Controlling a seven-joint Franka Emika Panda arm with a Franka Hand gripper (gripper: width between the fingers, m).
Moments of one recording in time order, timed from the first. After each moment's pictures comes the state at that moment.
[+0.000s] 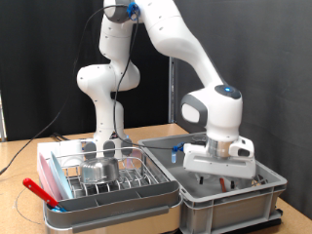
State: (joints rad) arm 0.14 0.34 0.18 -2.21 0.00 2.50 -1.44
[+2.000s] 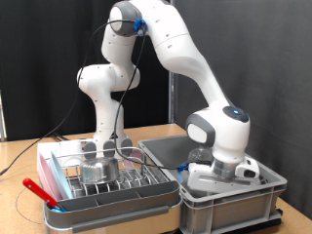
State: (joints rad) arm 0.15 0.51 0.18 -2.10 -0.08 2.52 -1.44
